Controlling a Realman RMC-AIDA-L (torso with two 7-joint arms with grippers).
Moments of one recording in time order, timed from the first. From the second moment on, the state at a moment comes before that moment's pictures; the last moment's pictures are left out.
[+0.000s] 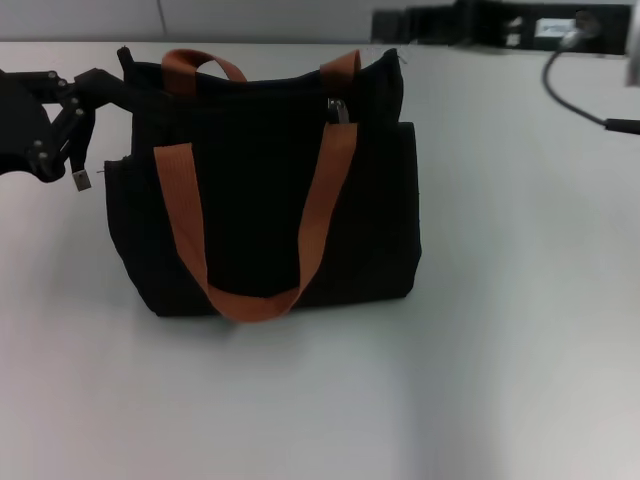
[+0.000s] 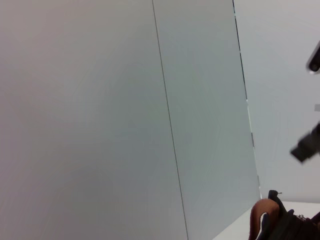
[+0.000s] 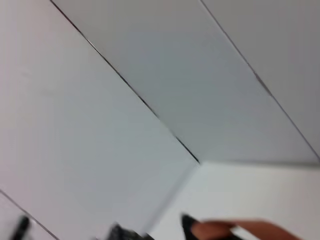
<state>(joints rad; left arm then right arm) -0.38 -2.03 0.50 0.73 1.73 1.67 -1.01 0.49 2.09 -1.15 -1.26 -1.68 -1.35 2.46</state>
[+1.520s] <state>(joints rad) -0.35 -2.00 0.50 0.67 1.77 1.65 -1.15 0.40 2.08 -1.08 -0.44 -1.62 -1.75 0.83</state>
